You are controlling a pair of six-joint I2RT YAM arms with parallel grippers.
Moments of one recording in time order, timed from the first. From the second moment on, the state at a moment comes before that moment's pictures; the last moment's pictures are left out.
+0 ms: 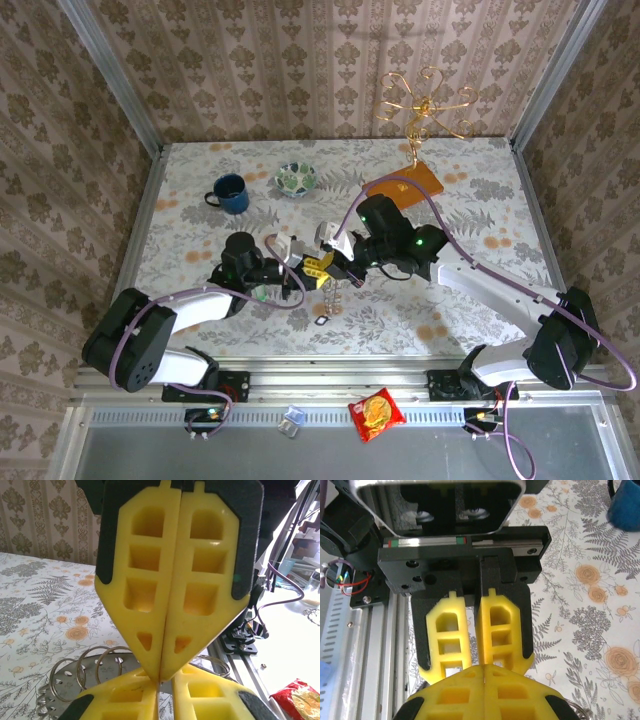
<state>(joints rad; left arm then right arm) -0.58 1.36 0.43 0.86 1.12 -0.07 0.74 1.37 1.12 -0.49 -0.52 -0.36</state>
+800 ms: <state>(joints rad) -0.58 1.36 0.38 0.95 1.04 -0.07 0.64 1.19 0.95 -0.35 -0.54 -0.31</state>
